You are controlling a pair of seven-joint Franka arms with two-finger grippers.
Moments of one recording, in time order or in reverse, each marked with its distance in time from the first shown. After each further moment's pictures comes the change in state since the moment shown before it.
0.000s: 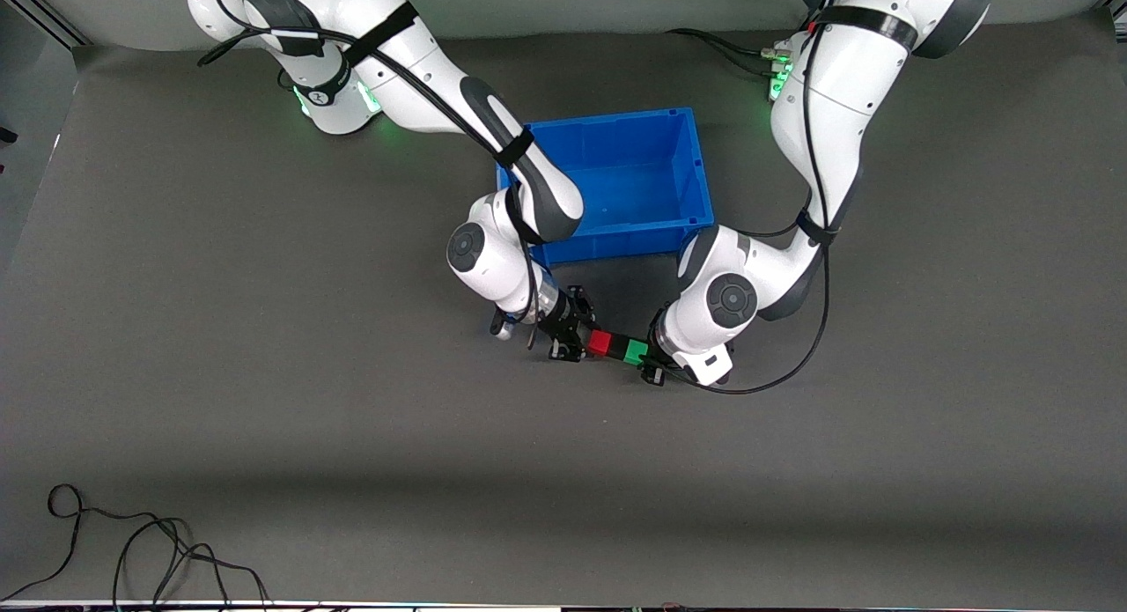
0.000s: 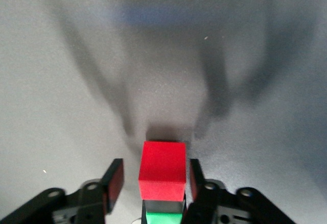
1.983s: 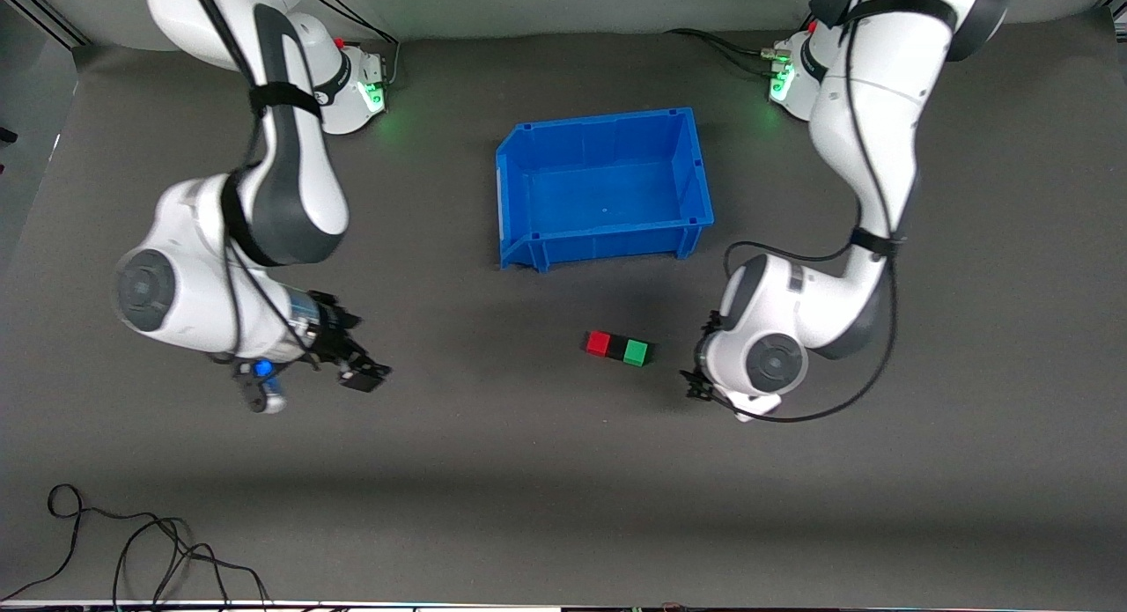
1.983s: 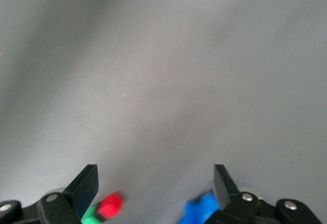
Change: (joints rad) left arm 0.069 0.005 0.088 0.299 0.073 -0.629 0.151; right arm -0.017 -0.321 -0.645 0.116 -0.428 -1.029 -0.916
